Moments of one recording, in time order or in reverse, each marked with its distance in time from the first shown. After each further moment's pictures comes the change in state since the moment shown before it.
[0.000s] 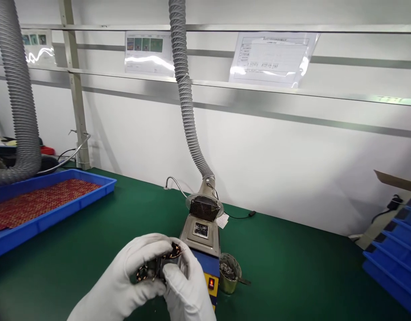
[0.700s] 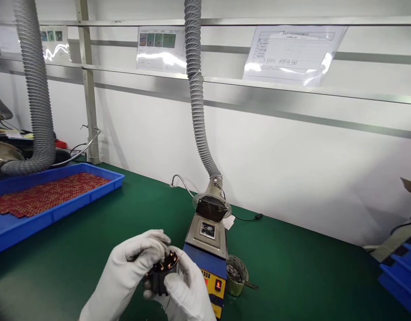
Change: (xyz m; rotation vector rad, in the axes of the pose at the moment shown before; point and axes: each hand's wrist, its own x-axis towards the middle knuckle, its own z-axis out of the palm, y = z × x) left_hand 0.001 -0.001 -0.003 -0.515 0.234 -0.506; right_hand -0.003 0.003 -0.001 0.024 -0.112 0.202
